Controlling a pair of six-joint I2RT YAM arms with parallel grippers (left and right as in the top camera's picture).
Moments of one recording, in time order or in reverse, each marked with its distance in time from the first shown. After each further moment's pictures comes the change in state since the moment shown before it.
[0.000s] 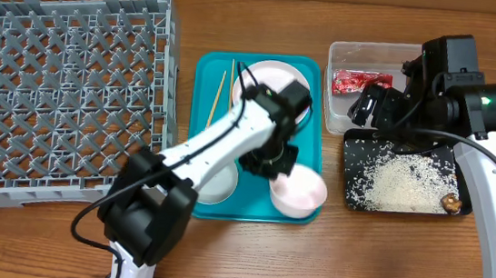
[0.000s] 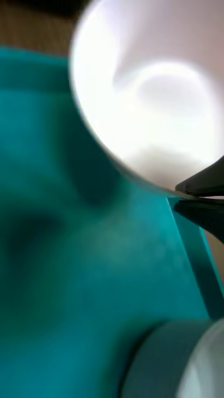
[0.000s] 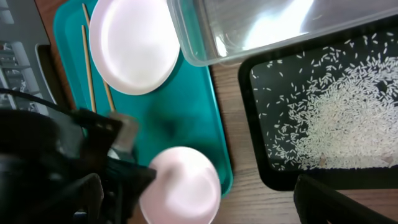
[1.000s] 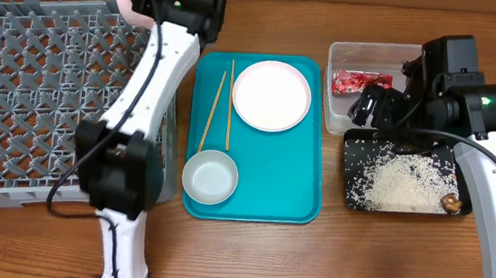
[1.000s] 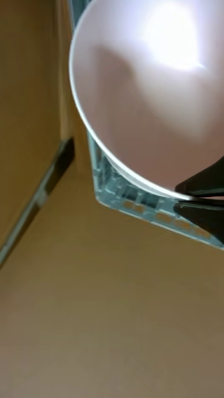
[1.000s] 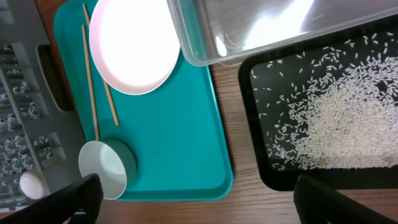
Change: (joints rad) left arm 0.404 0.167 0.455 0.549 -1.499 0.625; right arm 0.000 0.000 0.000 0.000 0.001 0.000
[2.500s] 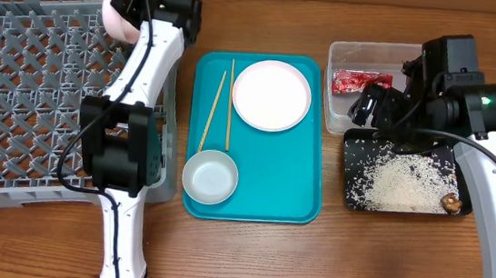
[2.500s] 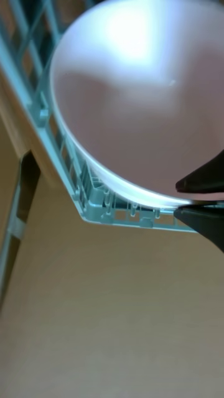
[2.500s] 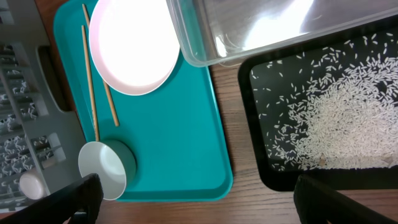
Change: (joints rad) left arm 0.106 0.162 0.011 0.053 0.108 0.234; right arm 0.000 0.000 0.000 0.000 -0.001 0.000
